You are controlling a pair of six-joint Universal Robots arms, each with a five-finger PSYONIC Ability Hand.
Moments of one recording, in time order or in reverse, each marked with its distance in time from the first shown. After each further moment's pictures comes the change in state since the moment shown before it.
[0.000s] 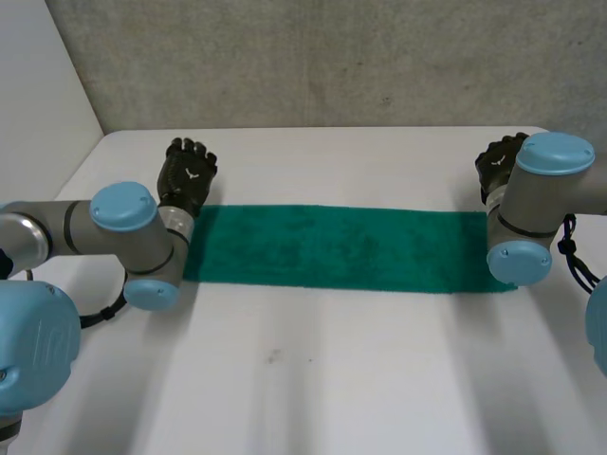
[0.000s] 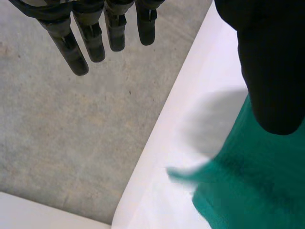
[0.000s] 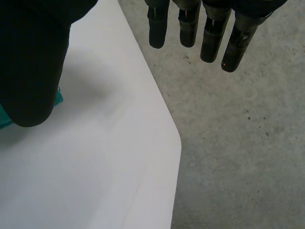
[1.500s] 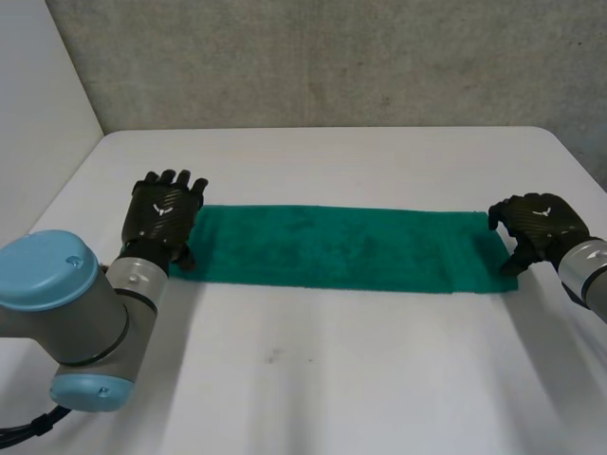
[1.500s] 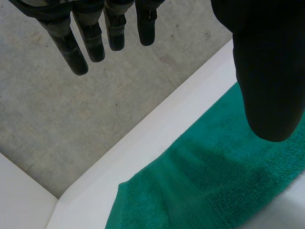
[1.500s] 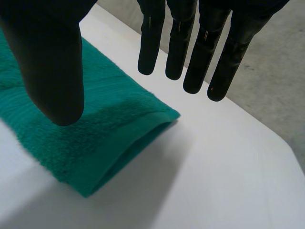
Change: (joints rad) left arm -0.044 0.607 -0.804 0.113 -0.037 -0.410; right arm -0.294 -0.514 0.828 -0.111 -0.630 0.420; left_hand 0.000 -0.006 -0.001 -0.002 0.000; right_hand 0.311 0.371 0.369 0.351 0.342
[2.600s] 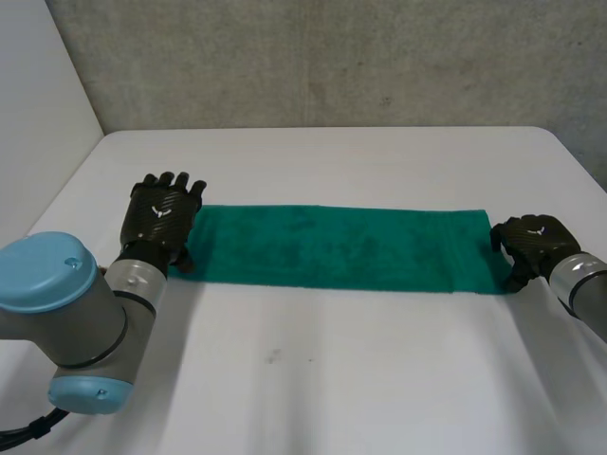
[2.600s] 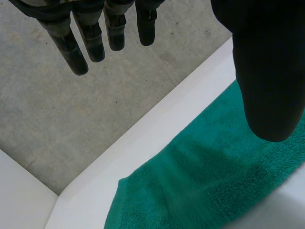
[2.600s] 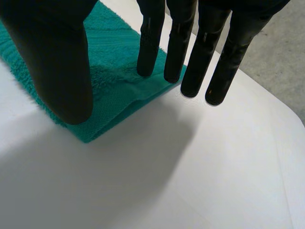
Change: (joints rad) left arm 0.004 0.003 -0.010 0.000 0.000 0.000; right arm 0.005 0.132 -0.064 0.023 0.075 -0.069; left_hand 0.000 0.000 0.000 0.000 0.000; right_hand 0.035 0.043 0.060 0.058 0.061
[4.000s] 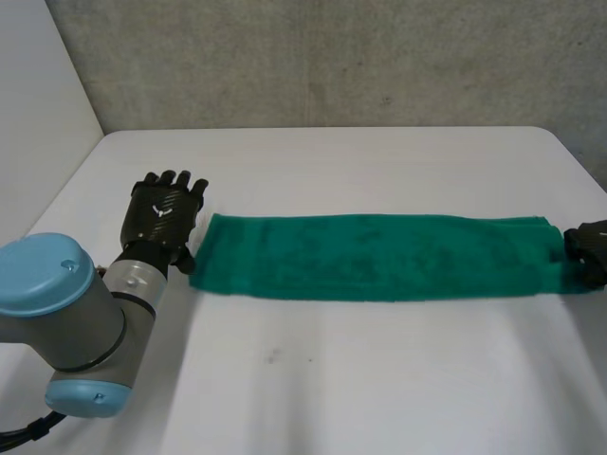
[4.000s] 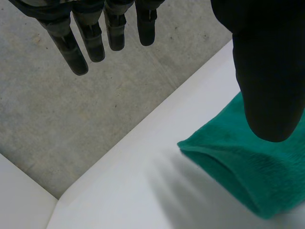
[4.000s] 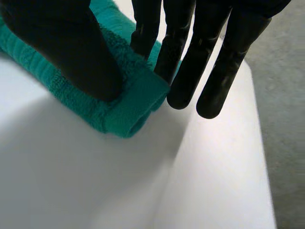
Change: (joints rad) left arm -0.008 0.022 -0.012 -0.003 0.003 -0.001; right arm -0.216 0.004 -0.063 0.120 -0.017 -0.147; left_hand 0.000 0.000 0.000 0.000 0.000; right_hand 0.409 0.532 0.518 0.521 0.474
